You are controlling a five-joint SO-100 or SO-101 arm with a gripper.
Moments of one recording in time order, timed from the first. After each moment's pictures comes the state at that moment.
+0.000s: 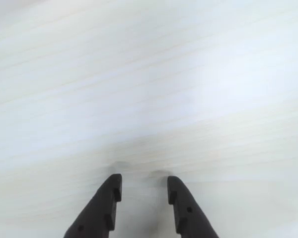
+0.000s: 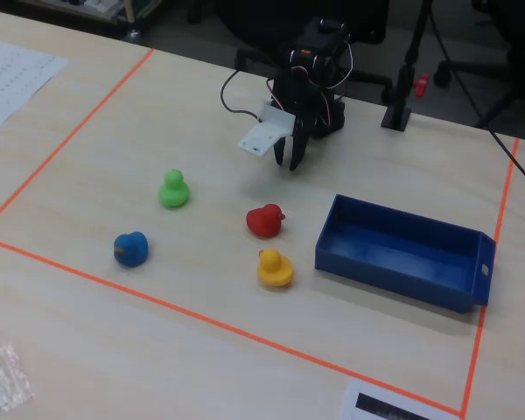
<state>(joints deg) 4.4 190.0 178.4 73.3 -68.6</state>
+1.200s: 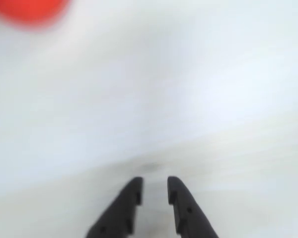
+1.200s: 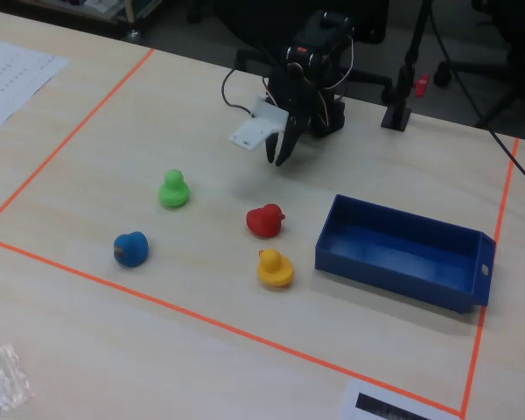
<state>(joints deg) 10.8 178.2 170.8 64.6 -71.2</state>
